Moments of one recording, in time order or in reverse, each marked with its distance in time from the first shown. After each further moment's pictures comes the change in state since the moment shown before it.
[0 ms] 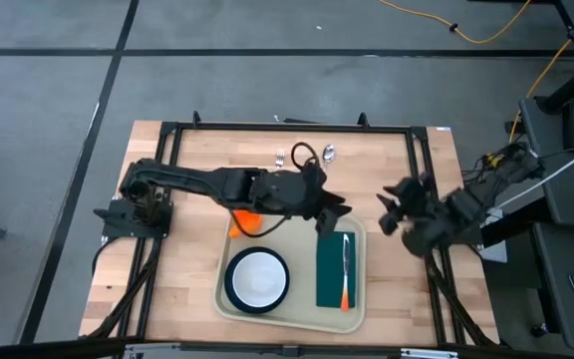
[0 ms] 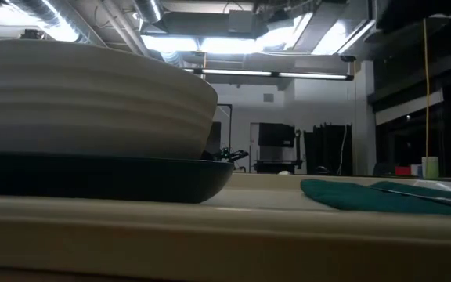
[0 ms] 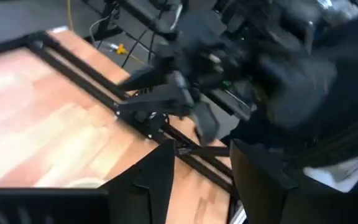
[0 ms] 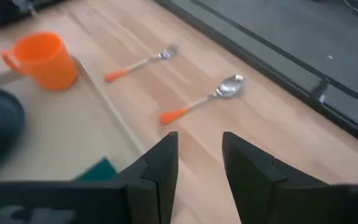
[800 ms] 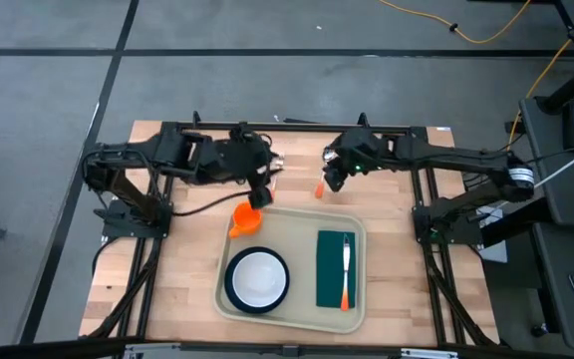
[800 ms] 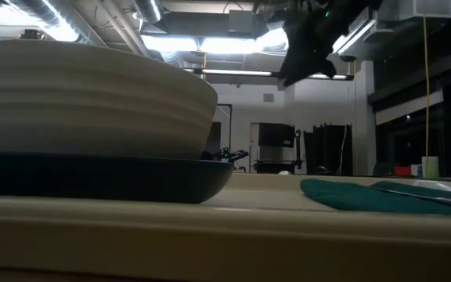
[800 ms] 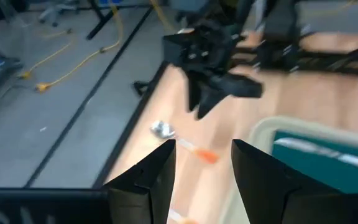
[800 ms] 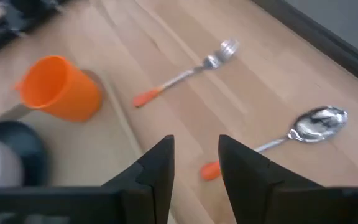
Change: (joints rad) left arm 0.059 -0.282 0.000 -0.620 -0.229 0.559; right arm -0.862 0.259 0.001 0.766 -0.846 -0.825
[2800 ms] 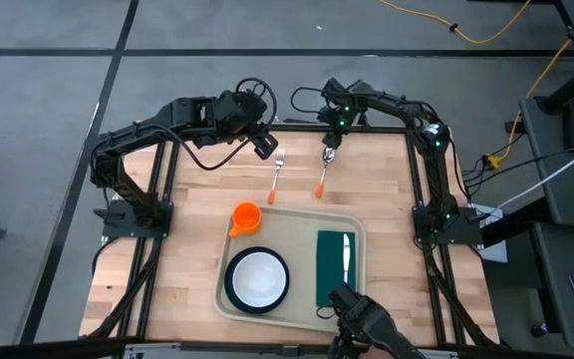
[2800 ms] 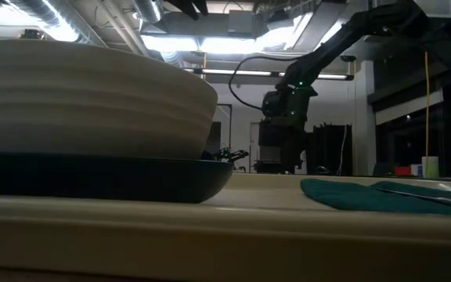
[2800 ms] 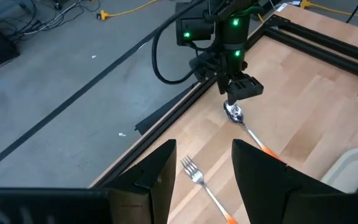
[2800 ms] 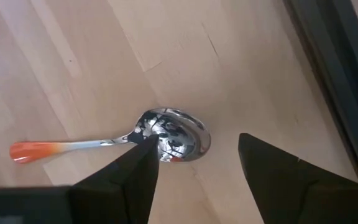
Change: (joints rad) left arm 0.332 0.005 -0.054 -0.042 0.025 -0.164; right arm -0.575 0.816 0.586 -0.441 -0.357 -0.751
